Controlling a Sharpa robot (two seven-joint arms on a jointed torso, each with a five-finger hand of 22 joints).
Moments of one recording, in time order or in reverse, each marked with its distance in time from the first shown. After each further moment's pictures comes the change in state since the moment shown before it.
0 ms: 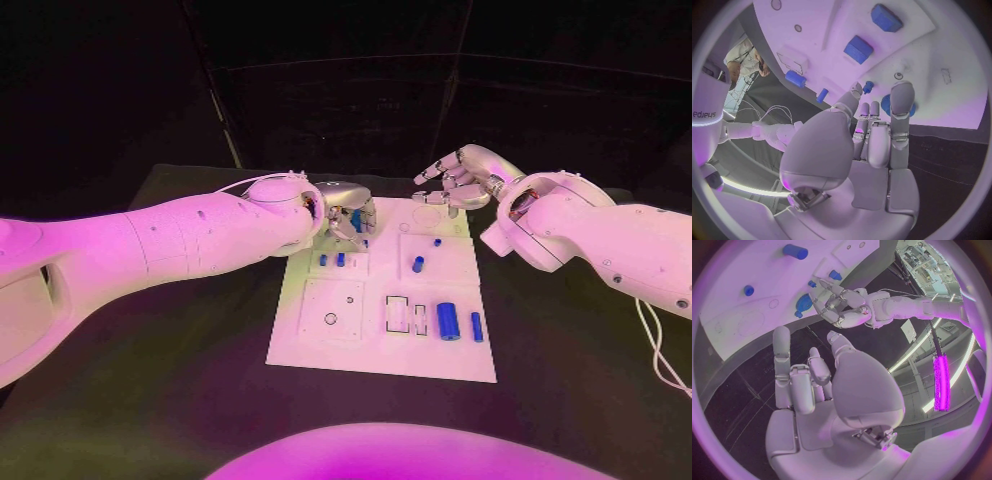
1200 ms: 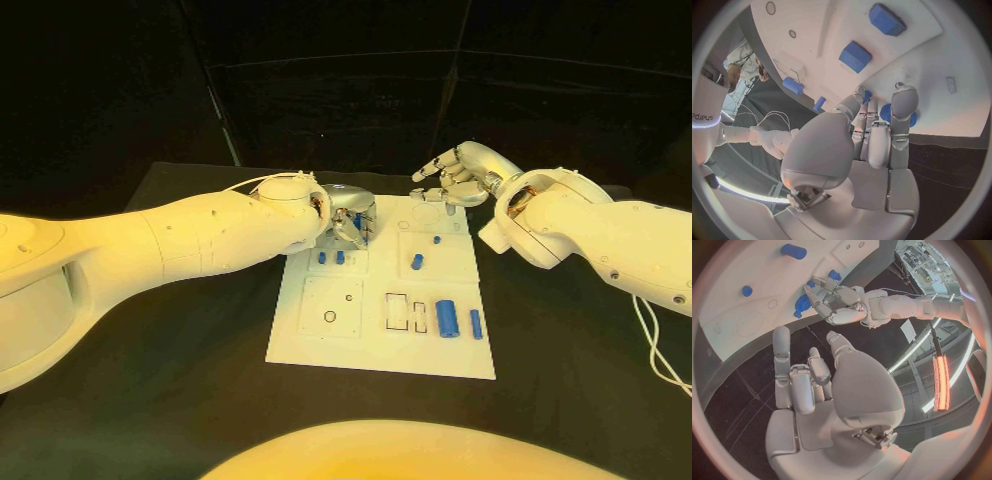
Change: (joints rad) left arm -0.011 0.052 -0.001 -0.063 -0.027 0.055 0.000; left_hand -0.006 0.042 0.082 -0.034 0.000 0.089 -0.004 -0.040 -0.047 0.107 -0.007 -0.062 -0.084 0.000 0.000 0.004 -0.002 -0.016 0.015 0.000 0.058 0.066; right arm 0.000 0.004 0.000 0.000 0.000 0.000 0.000; right_hand 0.004 0.004 0.000 0.000 0.000 0.000 0.000 0.000 0.000 0.000 0.000 0.000 0.000 0.000 0.000 0.000 0.000 0.000 0.000 0.000 0.000 -0.001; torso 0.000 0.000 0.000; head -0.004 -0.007
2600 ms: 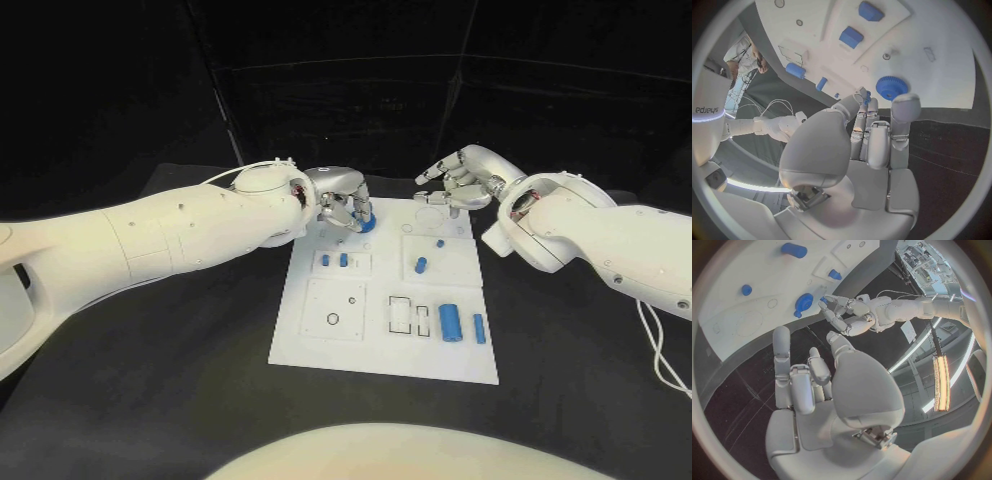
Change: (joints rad) left arm 0.000 -0.119 0.082 0.113 0.000 -0.070 0.007; left_hand -0.016 0.002 0.193 -0.074 -0.001 0.059 0.020 -0.047 -0.043 0.106 0.002 -0.068 -0.066 0.004 -0.004 0.013 -0.006 0.000 0.007 -0.007 0.066 0.077; right arm 0.000 0.003 0.000 -0.007 0.000 0.000 0.001; right_hand 0.000 0.000 0.000 0.000 0.005 0.000 0.000 0.000 0.000 0.000 0.000 0.000 0.000 0.000 0.000 0.000 0.000 0.000 0.000 0.000 0.000 0.000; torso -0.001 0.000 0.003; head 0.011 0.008
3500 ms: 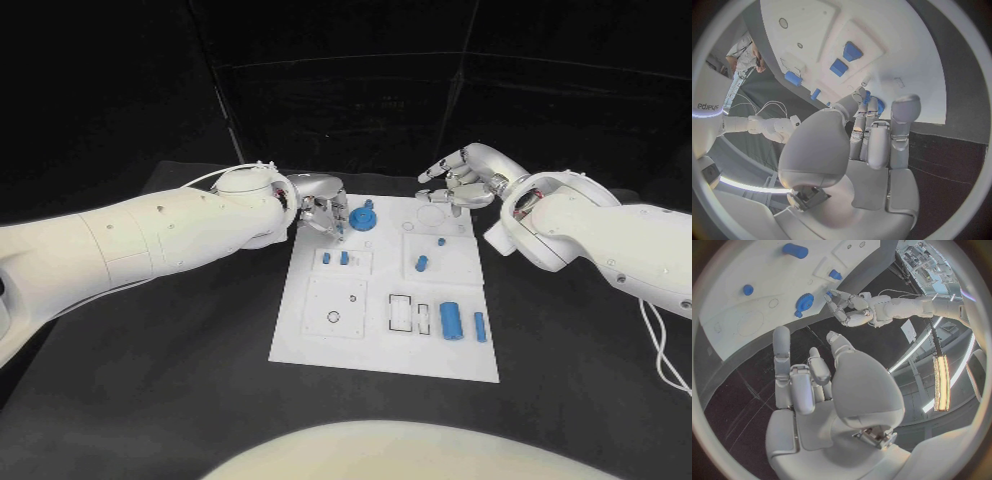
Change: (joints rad) left arm -0.020 -0.062 0.001 0.009 0.016 0.068 -0.037; left_hand -0.015 -0.015 0.008 -0.006 0.000 0.011 -0.003 -0.003 -0.002 0.011 -0.004 -0.010 -0.002 0.000 0.000 0.000 -0.007 0.000 0.000 0.000 0.005 0.003; right arm 0.000 0.000 0.000 0.000 0.000 0.000 0.000; right_hand 0.000 0.000 0.000 0.000 0.000 0.000 0.000 0.000 0.000 0.000 0.000 0.000 0.000 0.000 0.000 0.000 0.000 0.000 0.000 0.000 0.000 0.000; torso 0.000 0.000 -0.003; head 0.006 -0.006
